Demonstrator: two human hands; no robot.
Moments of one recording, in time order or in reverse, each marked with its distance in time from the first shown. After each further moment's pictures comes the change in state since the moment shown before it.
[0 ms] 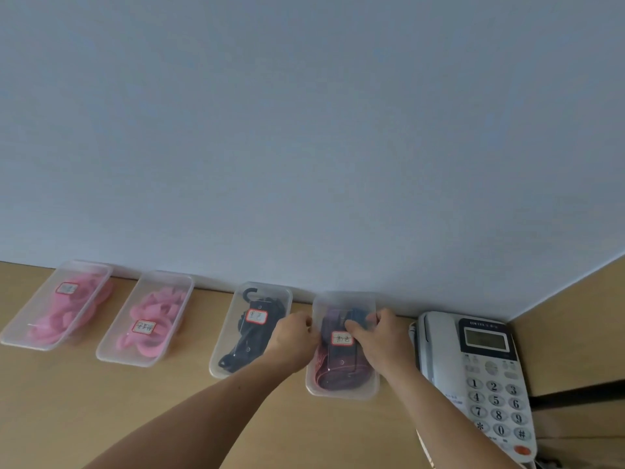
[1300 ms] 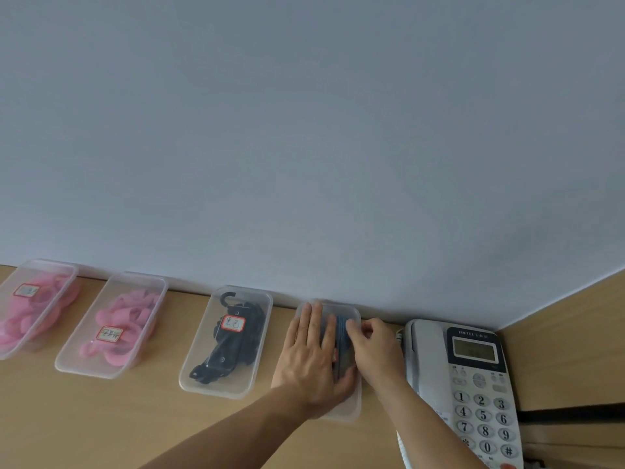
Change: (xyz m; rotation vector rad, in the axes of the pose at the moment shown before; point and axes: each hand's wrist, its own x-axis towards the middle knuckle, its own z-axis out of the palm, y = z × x) left_hand -0.019 0.017 0.059 0.536 0.187 0.462; right_hand 0.014 0.014 -0.003 0.069 -0.003 0.049
